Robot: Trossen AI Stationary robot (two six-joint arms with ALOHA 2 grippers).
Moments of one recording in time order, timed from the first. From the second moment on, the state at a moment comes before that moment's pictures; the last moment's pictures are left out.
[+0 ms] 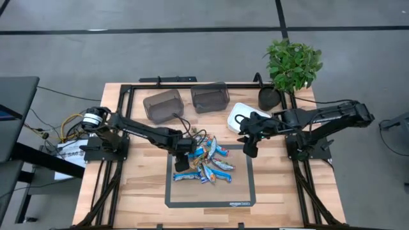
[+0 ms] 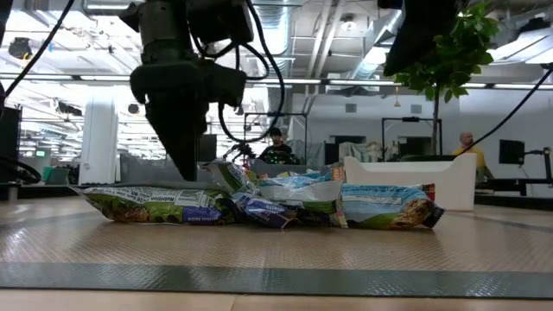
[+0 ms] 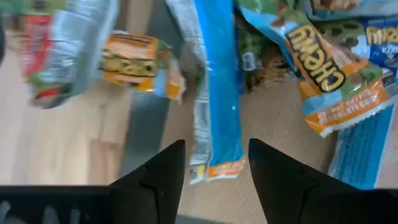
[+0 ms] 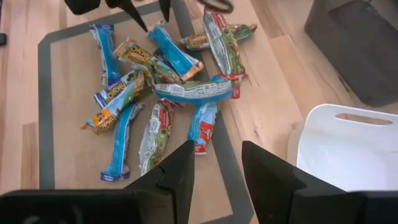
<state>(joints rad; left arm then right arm) -0.13 1.73 1.07 -0.64 -0.03 -0.37 0.12 1.20 1.03 -0.74 0.13 0.31</state>
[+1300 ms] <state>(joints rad) -0.14 1.63 1.09 -0.73 -0.28 -0.79 0.12 1.20 1.03 -0.70 0.09 0.34</state>
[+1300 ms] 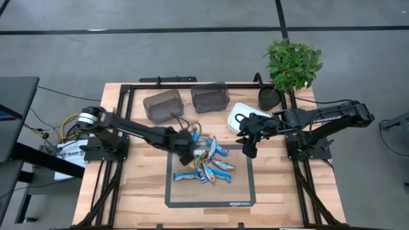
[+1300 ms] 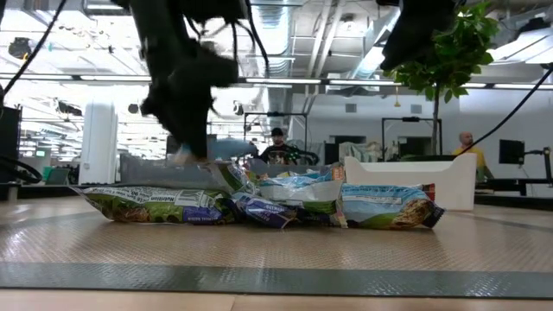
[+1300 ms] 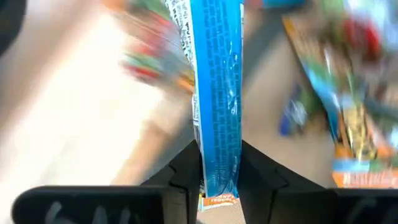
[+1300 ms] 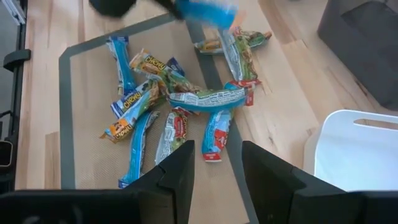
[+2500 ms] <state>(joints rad) 0.47 1.44 1.09 -0.96 -0.35 -0.68 0.04 1.20 1.03 -0.36 0.39 0.29</state>
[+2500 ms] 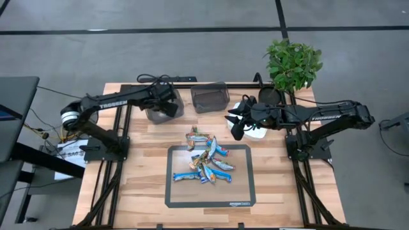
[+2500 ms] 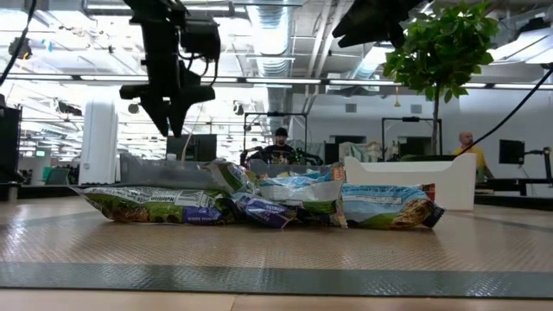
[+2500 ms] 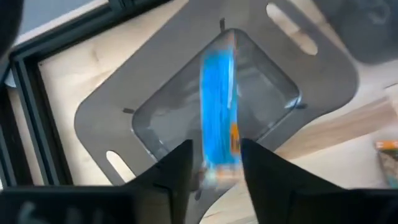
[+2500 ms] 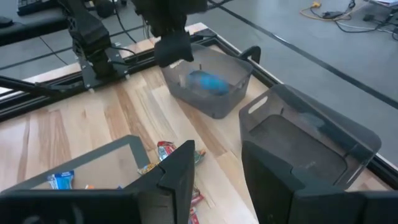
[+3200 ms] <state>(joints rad) 0.17 1.44 1.09 -0.73 0.05 -0.97 0.04 1.20 1.03 -0.38 0.34 0.29</state>
